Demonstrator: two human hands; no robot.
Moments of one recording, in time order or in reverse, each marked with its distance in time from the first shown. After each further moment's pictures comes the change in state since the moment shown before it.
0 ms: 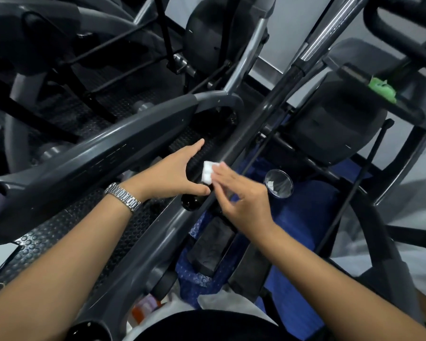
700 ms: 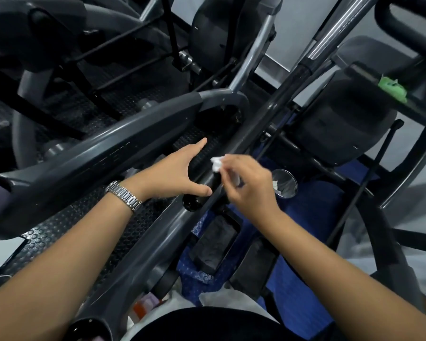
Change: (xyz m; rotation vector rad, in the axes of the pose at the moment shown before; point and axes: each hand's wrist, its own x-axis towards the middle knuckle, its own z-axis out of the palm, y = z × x) left_hand -0.001 0.004 -0.003 0.030 -0.012 -0.012; right_hand 0.028 0.010 -0.007 -0.024 -0.071 -0.005
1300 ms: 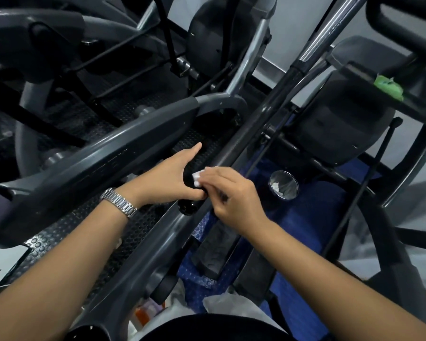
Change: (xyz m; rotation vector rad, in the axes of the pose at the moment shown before) left_hand 0.003 -0.007 0.005 0.019 0.036 0.017; right_hand -0.012 -0.012 0.007 0.130 -0.080 -0.094
